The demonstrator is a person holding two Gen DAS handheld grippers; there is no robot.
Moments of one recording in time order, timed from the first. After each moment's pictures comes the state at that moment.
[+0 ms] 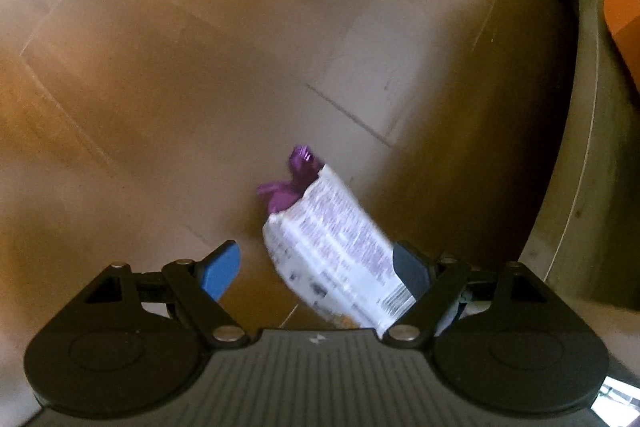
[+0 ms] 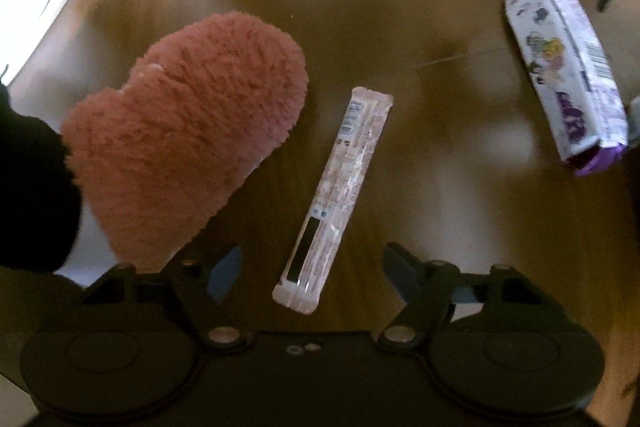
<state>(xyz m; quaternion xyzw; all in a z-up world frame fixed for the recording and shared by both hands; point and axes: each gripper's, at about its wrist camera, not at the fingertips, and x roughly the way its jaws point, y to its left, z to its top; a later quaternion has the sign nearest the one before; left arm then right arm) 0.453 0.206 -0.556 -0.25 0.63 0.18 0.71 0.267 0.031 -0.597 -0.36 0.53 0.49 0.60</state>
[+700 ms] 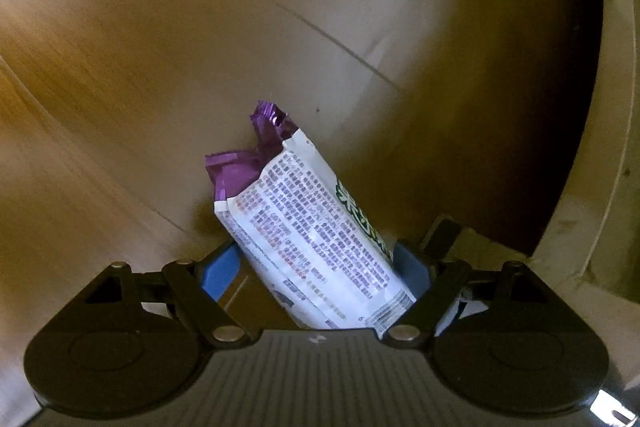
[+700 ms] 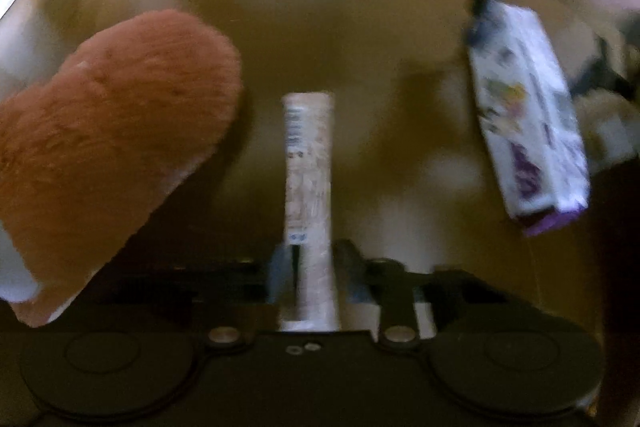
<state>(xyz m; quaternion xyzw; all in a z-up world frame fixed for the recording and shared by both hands) 0.470 0.186 -0.611 -0.27 0.69 0.15 0.65 0.289 0.025 -0.607 -0.38 0.48 0.42 0.66</state>
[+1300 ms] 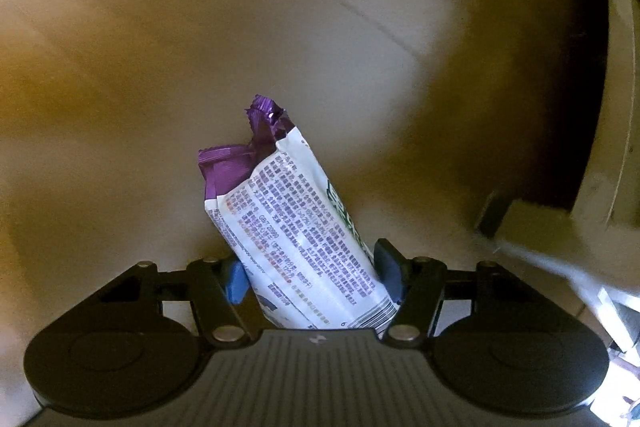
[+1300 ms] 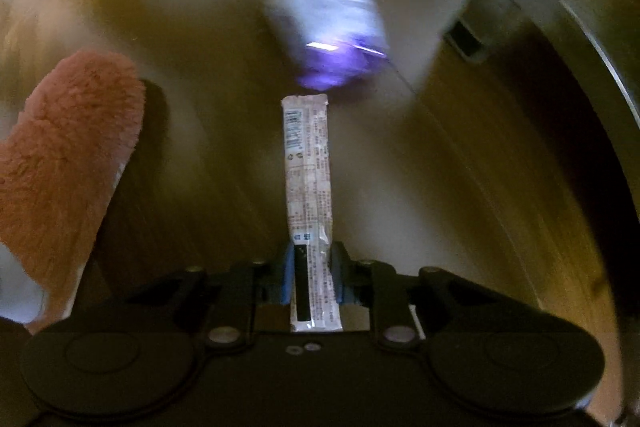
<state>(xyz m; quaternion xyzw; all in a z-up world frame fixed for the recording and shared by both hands) 0.425 0.235 -0.582 -0.25 0.69 0.15 0.66 0.327 -0.045 -0.576 -0.30 0.56 0.32 0.70</state>
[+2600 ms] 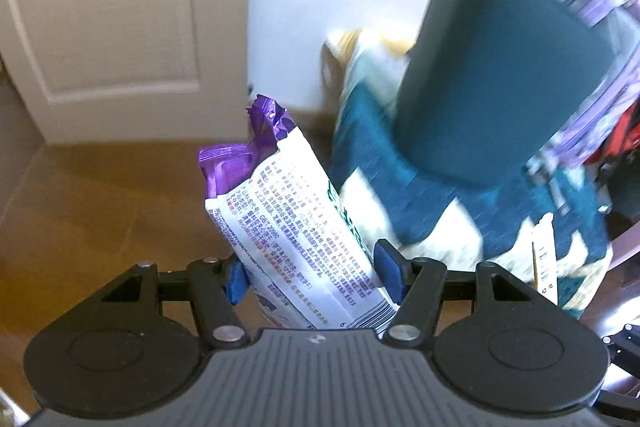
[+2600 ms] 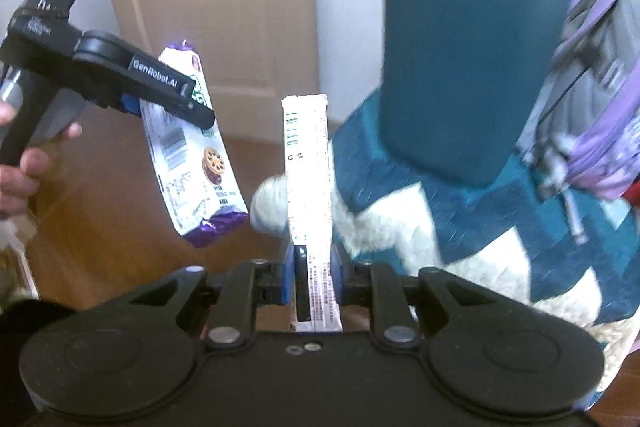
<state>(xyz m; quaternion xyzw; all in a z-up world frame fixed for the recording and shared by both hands) 0.287 0.109 -0.084 -0.09 0.45 0.03 0.89 0.212 -0.134 -0.097 -0.09 0.33 0.25 0.91</state>
